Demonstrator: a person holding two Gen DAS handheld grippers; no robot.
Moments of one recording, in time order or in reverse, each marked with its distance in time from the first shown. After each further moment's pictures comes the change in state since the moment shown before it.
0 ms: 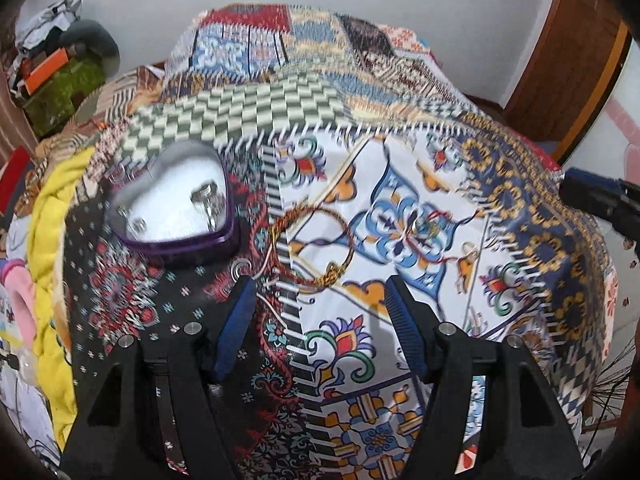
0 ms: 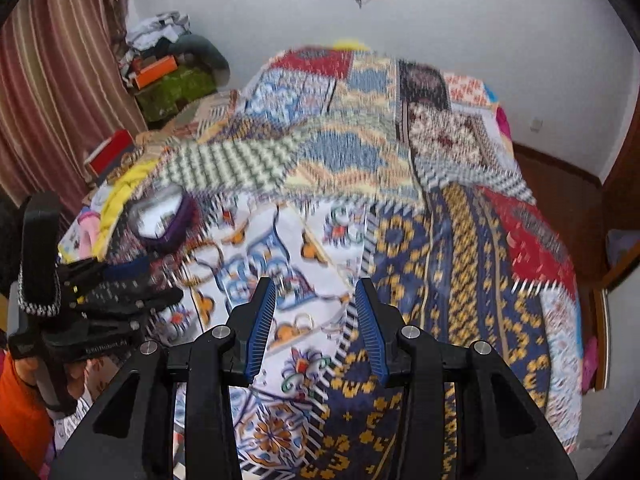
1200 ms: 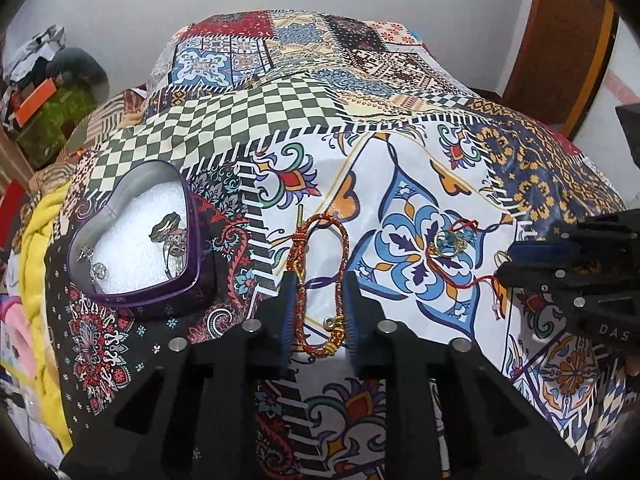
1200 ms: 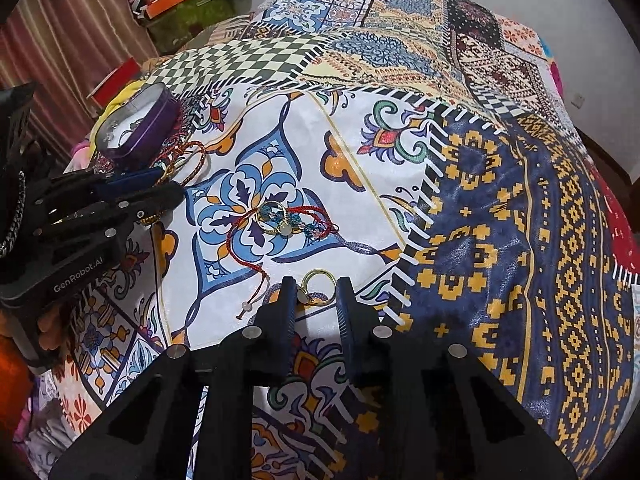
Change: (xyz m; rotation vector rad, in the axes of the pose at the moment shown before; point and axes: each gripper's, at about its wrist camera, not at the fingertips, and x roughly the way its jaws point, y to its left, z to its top) left arm 0.041 -0.010 0.015 0.101 -0.046 0.031; right arm 0.080 0.005 -0.021 -0.092 0.220 0.062
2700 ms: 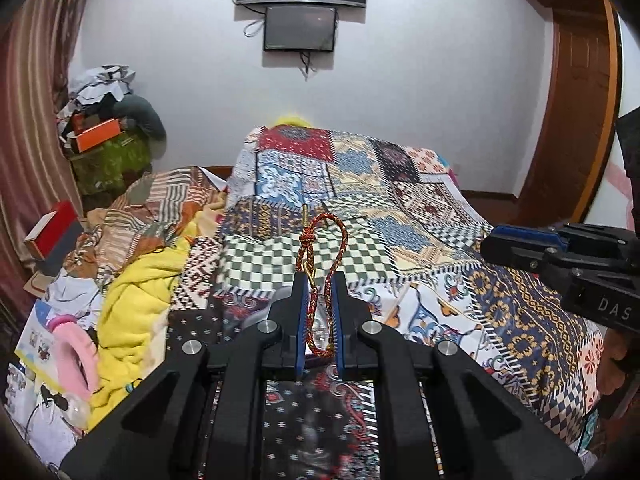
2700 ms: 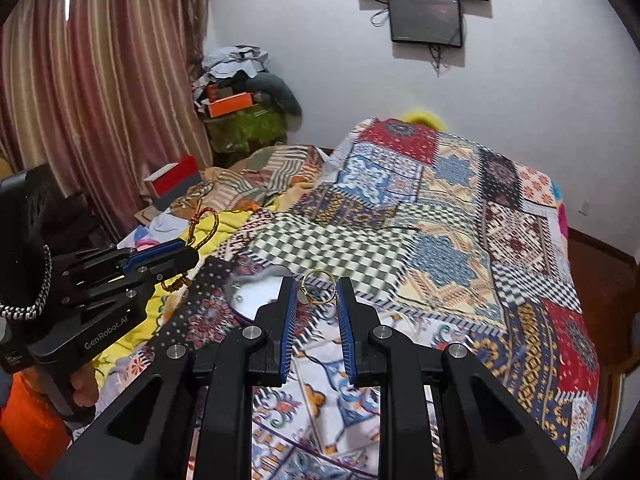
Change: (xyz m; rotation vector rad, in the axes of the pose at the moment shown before) left arm -0.171 0.071 0.019 -0.141 -0.362 0.084; right arm -0.118 0.097 0.069 -0.112 -0.435 0.069
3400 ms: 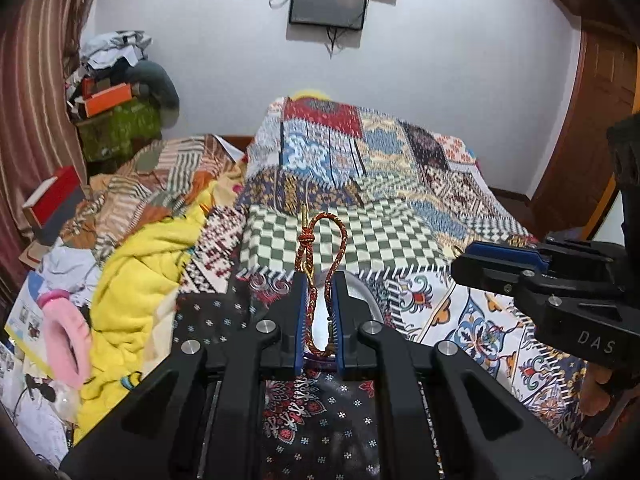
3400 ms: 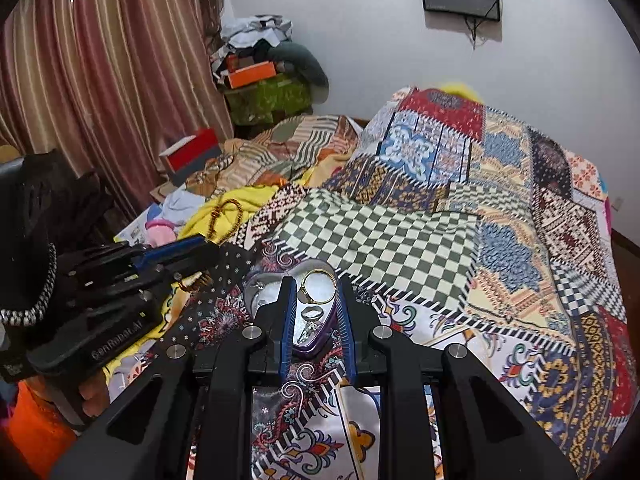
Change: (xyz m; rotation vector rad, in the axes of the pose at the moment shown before) left arm 0.059 0.047 -0.019 -0.070 0.086 0.011; right arm 0.080 0.024 0.000 -0.009 0.105 0.089
